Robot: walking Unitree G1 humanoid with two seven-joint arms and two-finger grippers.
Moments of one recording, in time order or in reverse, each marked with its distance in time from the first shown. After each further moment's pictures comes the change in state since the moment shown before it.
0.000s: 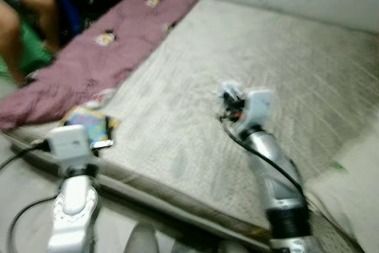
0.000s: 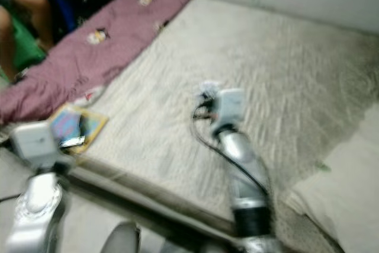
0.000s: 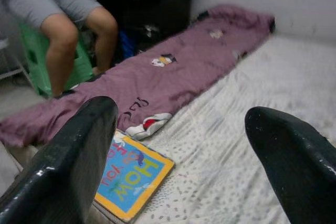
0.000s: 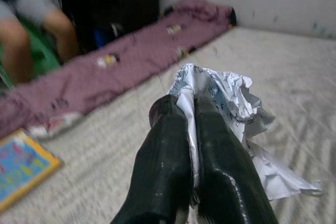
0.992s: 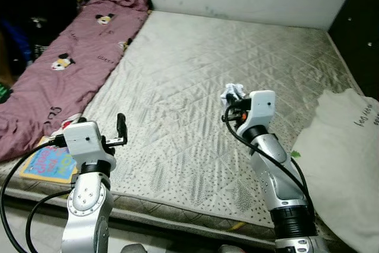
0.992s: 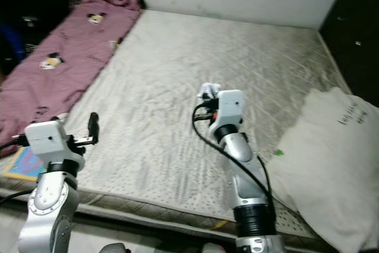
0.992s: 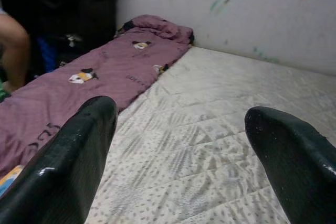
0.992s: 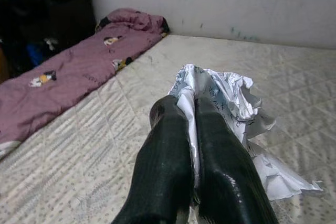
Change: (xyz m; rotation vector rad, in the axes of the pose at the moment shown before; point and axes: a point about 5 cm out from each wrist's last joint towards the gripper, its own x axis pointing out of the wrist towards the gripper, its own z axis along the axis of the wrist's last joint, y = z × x) left arm 0.006 -0.030 0.007 -0.094 -0.016 -0.108; right arm -0.009 -0.028 -0.015 -0.013 0.067 -0.112
